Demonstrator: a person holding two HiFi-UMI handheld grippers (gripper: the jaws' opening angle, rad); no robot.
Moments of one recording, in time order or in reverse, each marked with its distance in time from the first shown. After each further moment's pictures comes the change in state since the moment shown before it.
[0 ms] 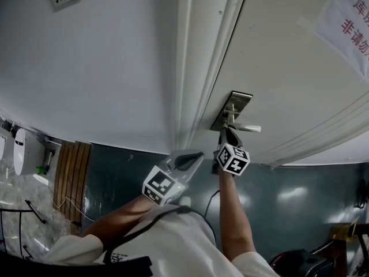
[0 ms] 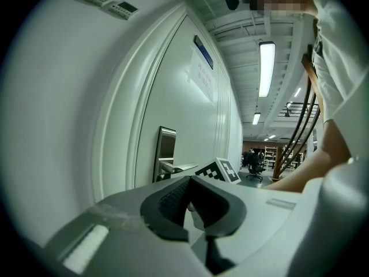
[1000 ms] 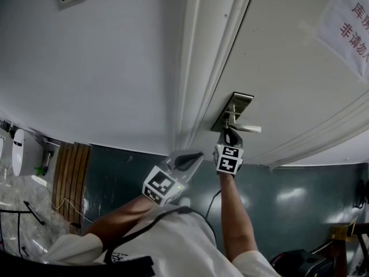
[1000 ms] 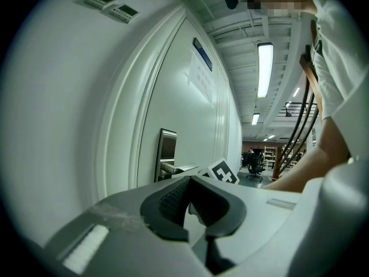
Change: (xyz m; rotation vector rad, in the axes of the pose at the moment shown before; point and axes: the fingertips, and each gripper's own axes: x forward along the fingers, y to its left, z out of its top) left arm -0.009 0.003 0.002 0.010 -0.011 -0.003; right arm 0.000 0.008 0.002 -0.372 0.065 -0.114
